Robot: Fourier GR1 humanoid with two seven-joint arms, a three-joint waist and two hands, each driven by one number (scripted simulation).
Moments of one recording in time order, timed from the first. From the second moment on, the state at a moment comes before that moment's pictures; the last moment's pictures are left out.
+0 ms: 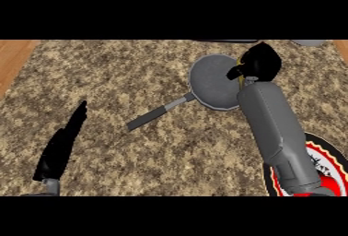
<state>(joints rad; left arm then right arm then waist) 0.02 0.22 -0.04 -1.60 -0.17 0.02 0.16 -0.89 -0.06 -0.17 -0.79 1.19 -0.35 0.86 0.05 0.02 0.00</state>
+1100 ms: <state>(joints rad) 0.01 0.22 -0.03 -1.59 -0.16 -0.01 0.13 -1.00 -0.03 -0.56 -0.55 0.76 -0.89 0.35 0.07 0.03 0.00</state>
